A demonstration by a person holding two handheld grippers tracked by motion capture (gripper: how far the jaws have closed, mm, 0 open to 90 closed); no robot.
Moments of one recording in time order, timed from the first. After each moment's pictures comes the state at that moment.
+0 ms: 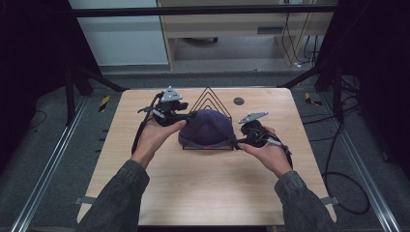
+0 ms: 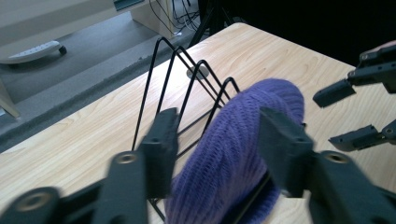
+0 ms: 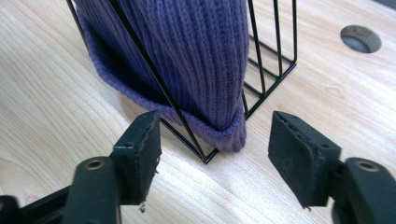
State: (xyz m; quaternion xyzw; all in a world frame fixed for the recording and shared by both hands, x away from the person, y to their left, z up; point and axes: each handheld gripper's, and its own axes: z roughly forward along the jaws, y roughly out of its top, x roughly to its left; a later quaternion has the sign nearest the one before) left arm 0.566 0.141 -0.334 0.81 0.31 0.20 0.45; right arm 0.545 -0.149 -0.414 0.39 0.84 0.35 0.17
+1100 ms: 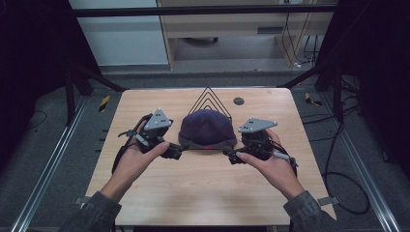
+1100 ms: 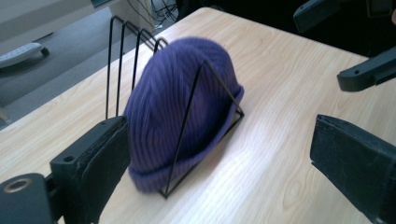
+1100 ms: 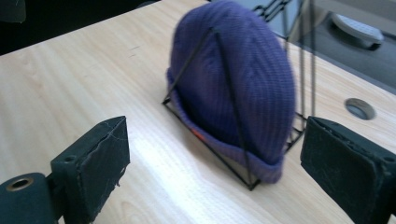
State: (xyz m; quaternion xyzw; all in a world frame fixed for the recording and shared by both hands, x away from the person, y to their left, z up) left arm 0.477 0.167 -0.324 0.84 0.27 0.19 0.44; right arm 0.473 -0.133 -0.356 0.32 0.82 0.43 0.20
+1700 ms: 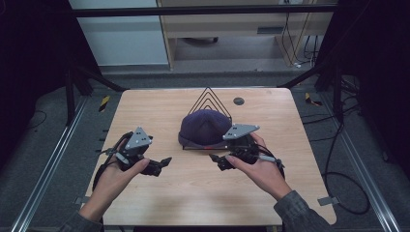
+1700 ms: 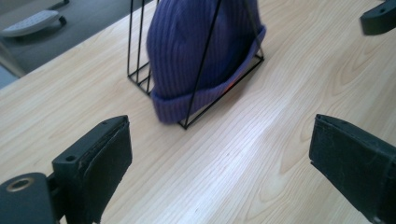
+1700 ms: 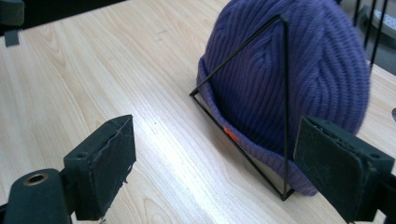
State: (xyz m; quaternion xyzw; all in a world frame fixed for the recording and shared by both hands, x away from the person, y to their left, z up) left arm 0.450 0.217 -0.355 0.85 0.30 0.21 0.39; right arm 0.472 -0.102 -0.368 0.28 0.85 0.42 0.18
